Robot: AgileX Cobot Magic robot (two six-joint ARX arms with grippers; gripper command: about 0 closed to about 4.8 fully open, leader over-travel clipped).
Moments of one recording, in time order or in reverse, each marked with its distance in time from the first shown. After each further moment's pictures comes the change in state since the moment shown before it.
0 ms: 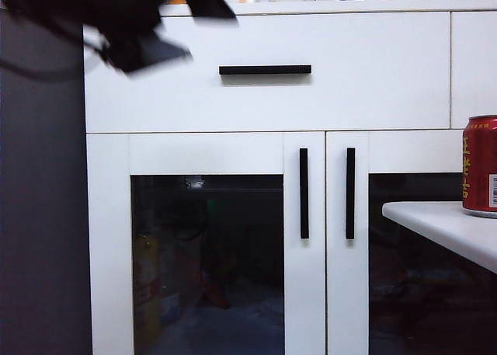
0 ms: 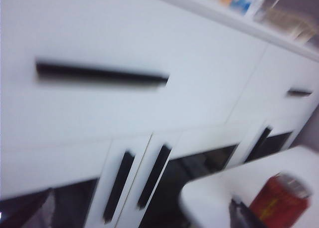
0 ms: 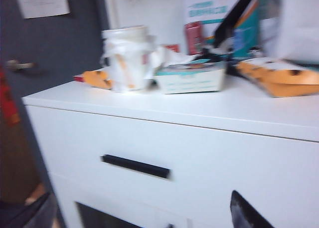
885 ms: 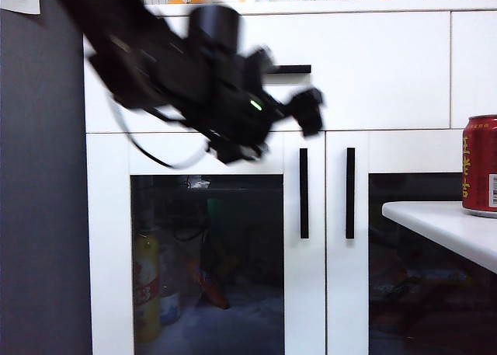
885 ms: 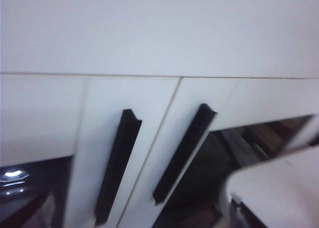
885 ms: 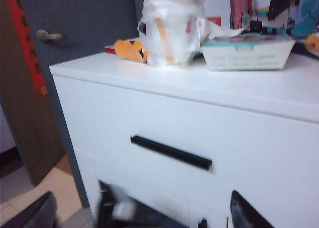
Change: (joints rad) left arm -0.143 0.634 0.488 -0.032 -0.256 0.000; right arm 0.205 0.158 0.002 0.071 0.084 -0.066
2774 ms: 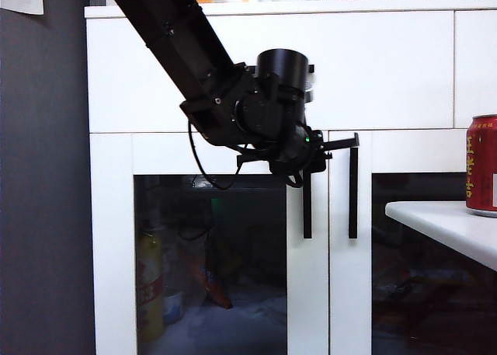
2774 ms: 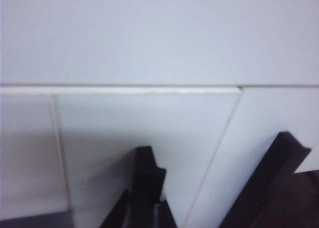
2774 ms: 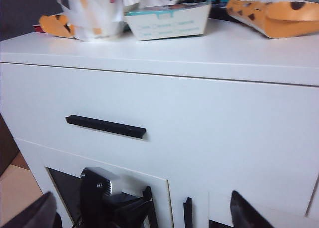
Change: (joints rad) left arm -0.072 0.280 0.381 -0.119 -0.298 0.085; right arm -0.185 -0.030 -0.002 -0.123 0.000 0.001
